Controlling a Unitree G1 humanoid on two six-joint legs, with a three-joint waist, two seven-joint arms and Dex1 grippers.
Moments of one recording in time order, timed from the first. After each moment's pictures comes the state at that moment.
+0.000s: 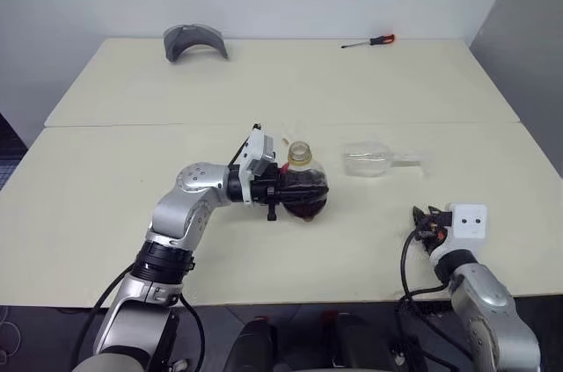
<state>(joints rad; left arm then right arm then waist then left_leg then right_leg) -0.56 0.42 -0.14 0.04 -0.48 0.35 -1.25 0.15 -0.19 -0.18 -0.44 0.19 0.47 0.14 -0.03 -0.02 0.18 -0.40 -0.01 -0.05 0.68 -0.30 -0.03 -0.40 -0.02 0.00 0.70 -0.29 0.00</state>
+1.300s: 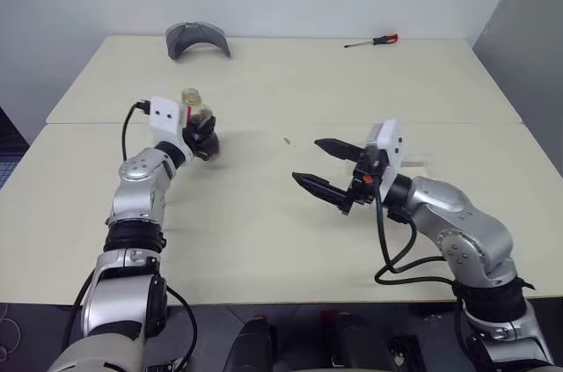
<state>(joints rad) -0.75 0.49 0.20 0.73 -0.22 0.02 -0.46 -0.43 -0.37 0.16 -0.41 0.55 0.61 0.58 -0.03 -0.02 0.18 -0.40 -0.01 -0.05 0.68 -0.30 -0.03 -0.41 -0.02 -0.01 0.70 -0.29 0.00</state>
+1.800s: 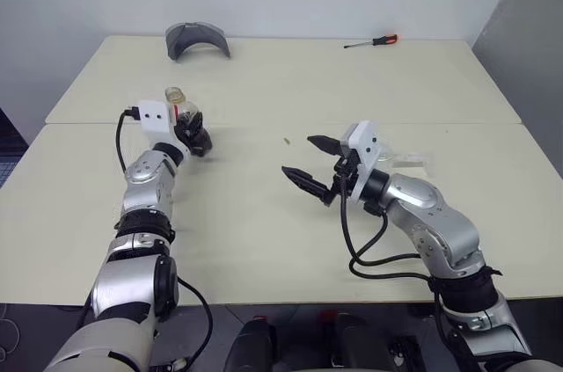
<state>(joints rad) -0.82 0.44 0.25 0.95 -0.22 -0.15 -0.40 -0.46 -0.29 0.21 -0.32 0.39 0.55 0.54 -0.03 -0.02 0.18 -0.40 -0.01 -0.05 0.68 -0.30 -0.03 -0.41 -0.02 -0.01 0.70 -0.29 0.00</state>
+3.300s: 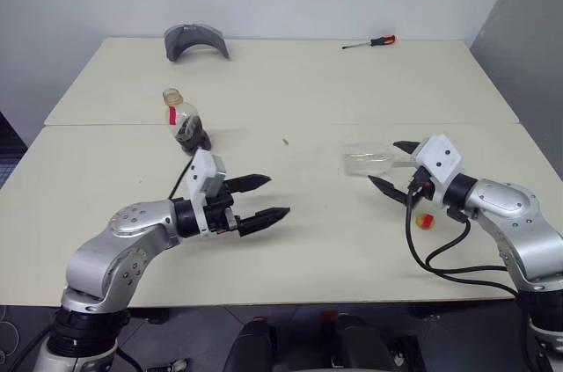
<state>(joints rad) -0.21 0.65 0.03 -0.40 -0.70 0.66 -0.89 -0.27 -0.75 0.03 -0.27 0.17 0.35 0.66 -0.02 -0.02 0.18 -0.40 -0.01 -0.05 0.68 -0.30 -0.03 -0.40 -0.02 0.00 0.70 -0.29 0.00</state>
